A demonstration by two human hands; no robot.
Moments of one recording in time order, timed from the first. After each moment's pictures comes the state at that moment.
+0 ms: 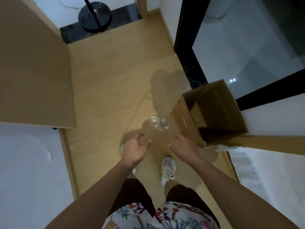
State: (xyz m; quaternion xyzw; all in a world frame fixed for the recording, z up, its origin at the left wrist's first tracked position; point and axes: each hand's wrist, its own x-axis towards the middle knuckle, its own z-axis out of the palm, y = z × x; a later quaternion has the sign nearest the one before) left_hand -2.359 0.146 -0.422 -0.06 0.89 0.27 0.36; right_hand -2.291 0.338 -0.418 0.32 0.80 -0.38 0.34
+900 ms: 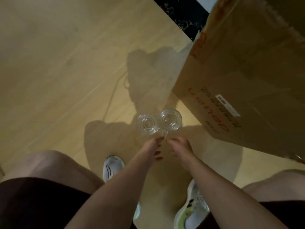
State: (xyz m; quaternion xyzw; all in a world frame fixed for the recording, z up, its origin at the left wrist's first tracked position) left_hand -2.436 0.211 -0.955 -0.33 0.63 0.37 0.60; right_hand -2.345 0.294 -0.971 0.64 0.48 -0.57 0.19
